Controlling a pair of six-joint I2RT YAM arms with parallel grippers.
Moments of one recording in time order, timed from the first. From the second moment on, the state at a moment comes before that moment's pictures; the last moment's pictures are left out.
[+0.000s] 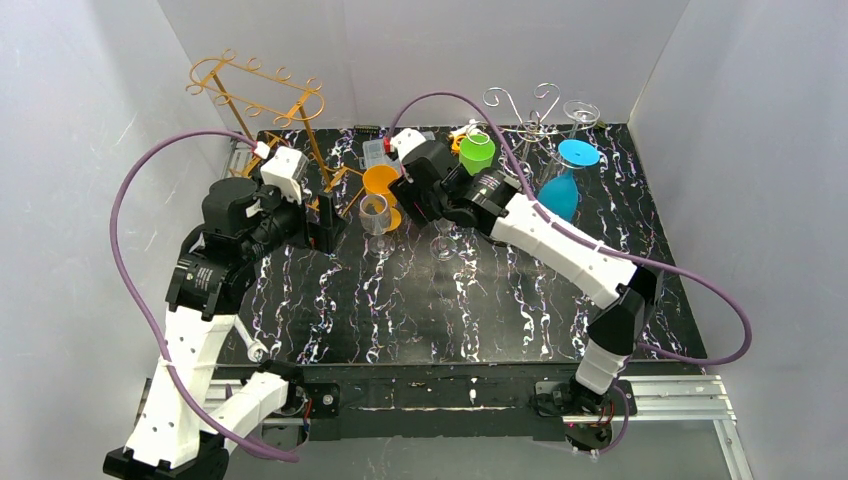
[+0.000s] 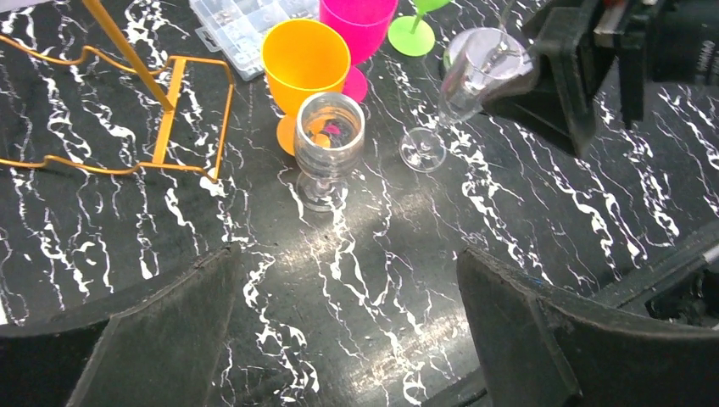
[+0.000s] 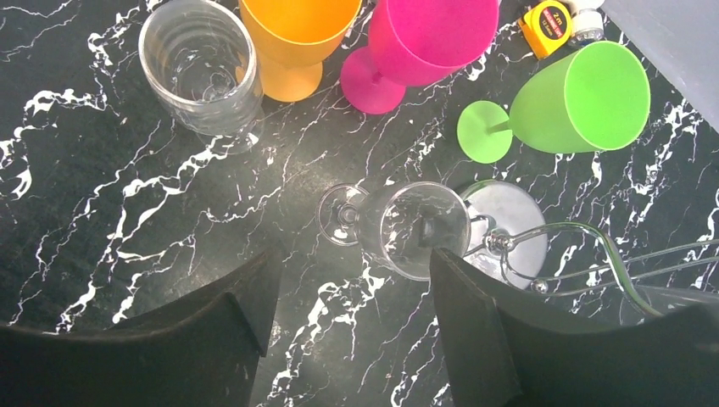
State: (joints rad) left arm -0.27 0.89 1.30 -0.82 0.22 -0.03; right arm 0.97 1.72 1.84 -0.83 0.38 0.01
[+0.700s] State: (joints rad) left arm -0.27 0.87 1.30 -0.85 0.31 -0.04; right arm 0.92 1.74 1.68 -0.63 0.32 -0.03
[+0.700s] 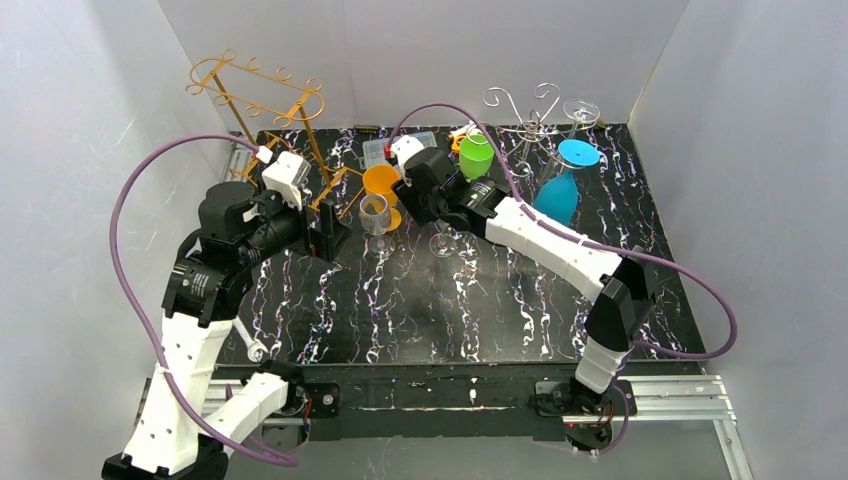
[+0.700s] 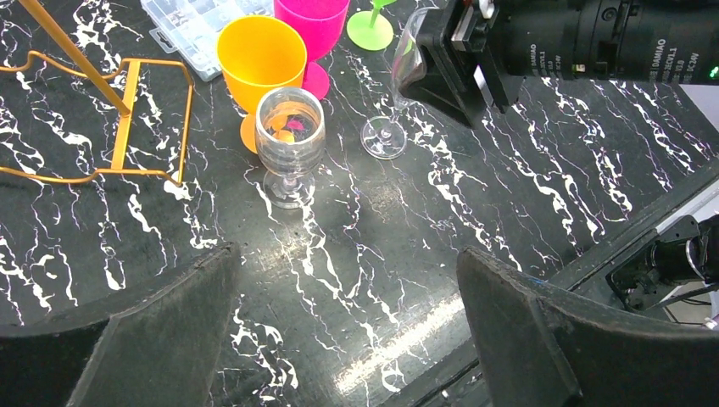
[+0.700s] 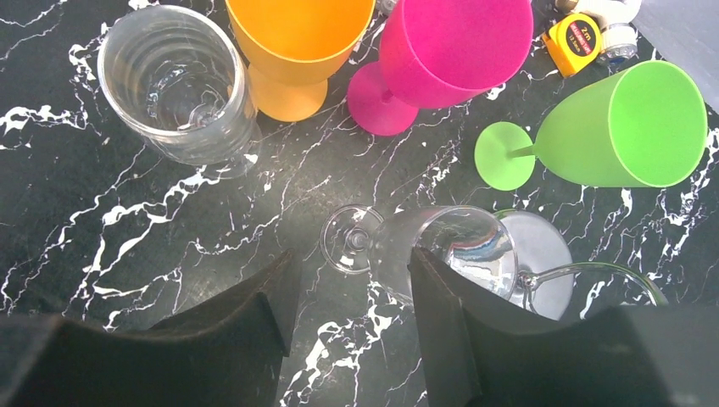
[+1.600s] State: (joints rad) left arm -0.27 0.86 1.28 -0.82 0.32 -0.06; right arm 0.91 1.73 1.69 -0.67 0.31 -0.03
